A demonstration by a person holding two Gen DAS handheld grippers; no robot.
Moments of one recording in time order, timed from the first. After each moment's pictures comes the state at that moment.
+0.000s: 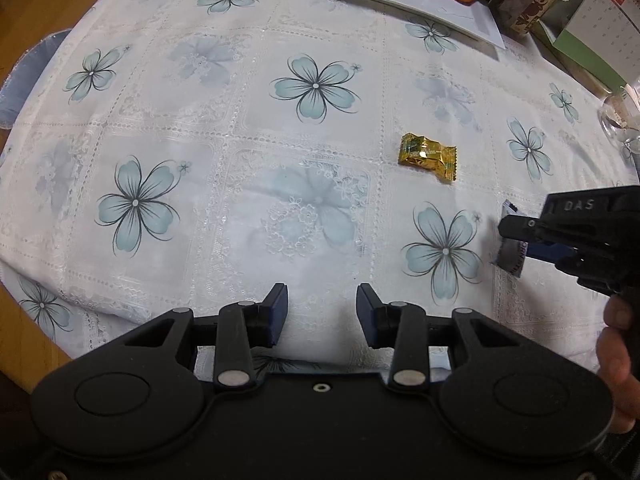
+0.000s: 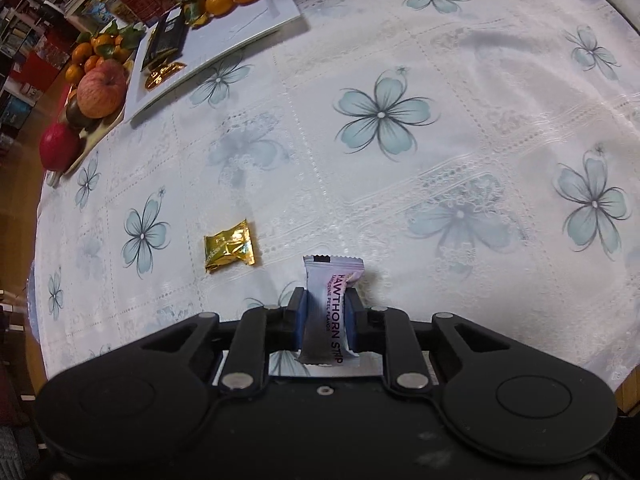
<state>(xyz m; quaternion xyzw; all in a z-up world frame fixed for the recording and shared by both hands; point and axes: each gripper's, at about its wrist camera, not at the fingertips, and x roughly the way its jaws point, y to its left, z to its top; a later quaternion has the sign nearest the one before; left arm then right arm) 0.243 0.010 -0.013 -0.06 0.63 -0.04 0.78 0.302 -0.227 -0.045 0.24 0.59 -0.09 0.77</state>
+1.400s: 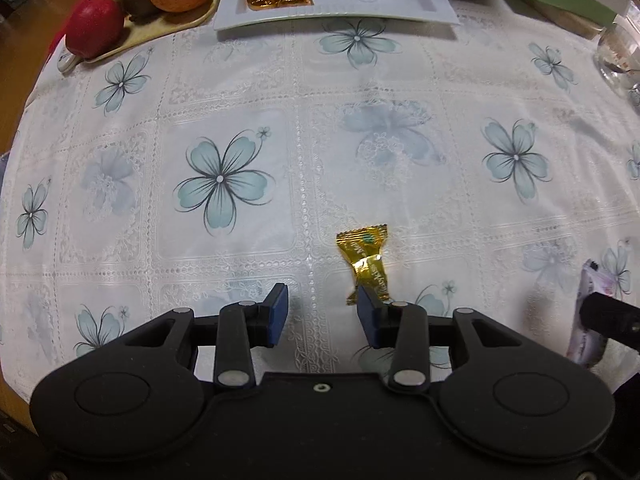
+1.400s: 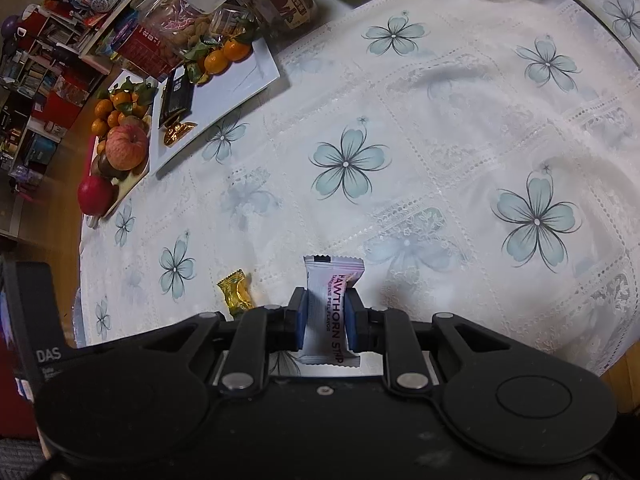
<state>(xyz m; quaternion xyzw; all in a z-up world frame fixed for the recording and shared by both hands) 0.322 -0.069 -0.019 0.07 0.64 -0.08 0.77 0.277 -0.280 0.005 0.30 0.56 -0.07 0.77</state>
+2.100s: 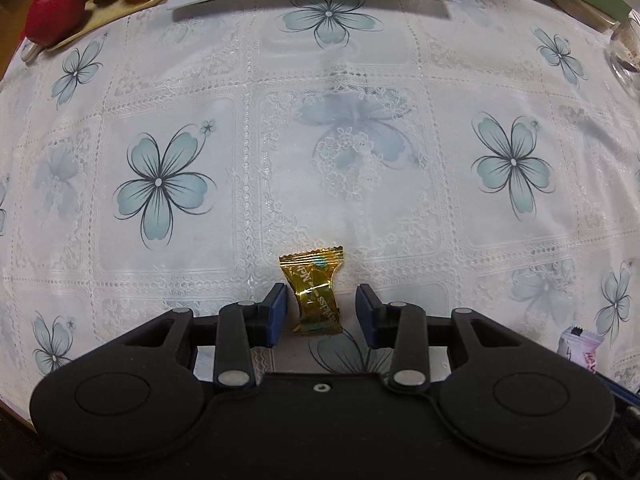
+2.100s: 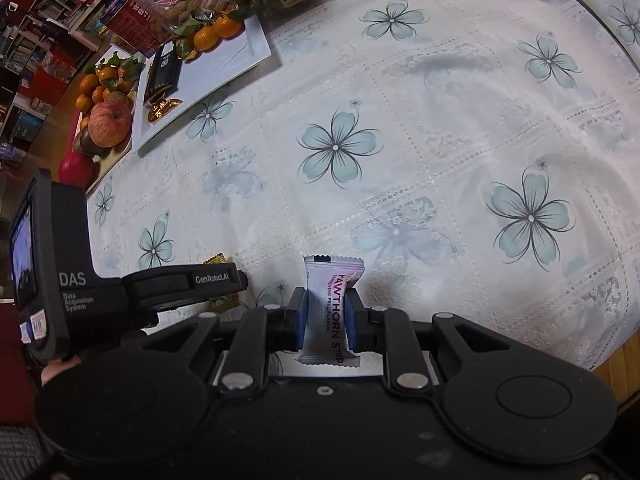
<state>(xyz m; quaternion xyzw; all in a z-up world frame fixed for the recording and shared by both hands) 0.348 -0.098 -0.056 0.05 0.67 -0.07 0.74 0.283 -0.273 -0.004 0.27 0.59 -0.08 0.76</state>
